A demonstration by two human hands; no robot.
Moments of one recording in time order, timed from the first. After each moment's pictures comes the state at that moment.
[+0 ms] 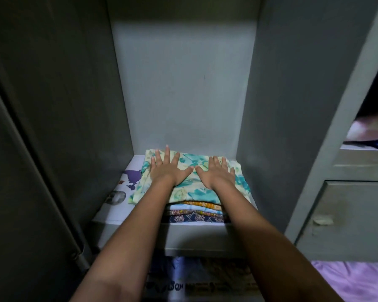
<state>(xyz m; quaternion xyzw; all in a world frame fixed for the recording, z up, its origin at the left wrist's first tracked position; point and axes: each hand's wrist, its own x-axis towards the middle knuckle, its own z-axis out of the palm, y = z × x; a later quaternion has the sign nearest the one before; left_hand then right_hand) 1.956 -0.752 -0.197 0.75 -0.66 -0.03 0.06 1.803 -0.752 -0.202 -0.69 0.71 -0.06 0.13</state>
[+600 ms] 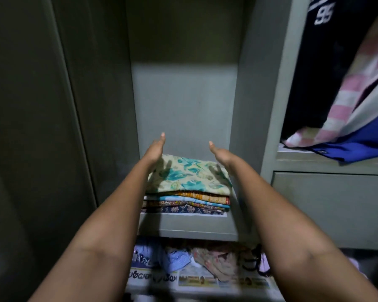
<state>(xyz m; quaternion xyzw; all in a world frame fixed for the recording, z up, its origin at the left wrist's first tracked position) 1.973 -0.667 -0.109 0.59 -0.53 -0.34 0.49 1.749 -0.676 -0.102 -0.62 0.58 -0.32 0.42</state>
